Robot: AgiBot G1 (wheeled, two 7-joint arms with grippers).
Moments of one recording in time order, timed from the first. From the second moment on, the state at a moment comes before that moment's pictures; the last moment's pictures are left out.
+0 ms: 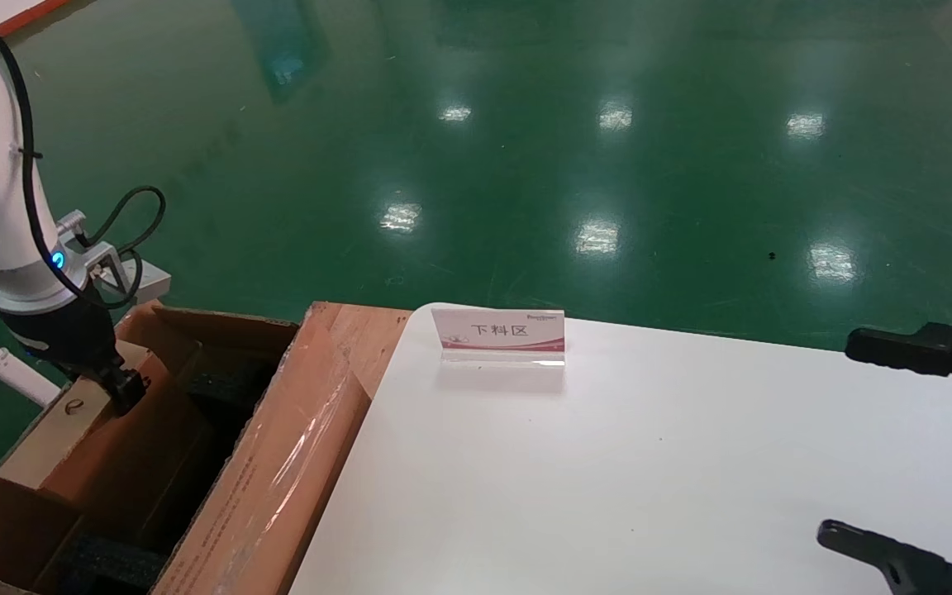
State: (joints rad) left arm -2.13 0.94 2.59 -0.34 1.03 1.28 -1.10; right arm 1.08 -0.60 -0.30 1.28 -0.72 -1.49 0.18
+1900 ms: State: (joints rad) left arm -2.32 0.95 2.50 -0.54 0.96 1.15 -1.00; right arm 1.08 -0.60 -0.30 1.28 -0.72 -1.49 0.18
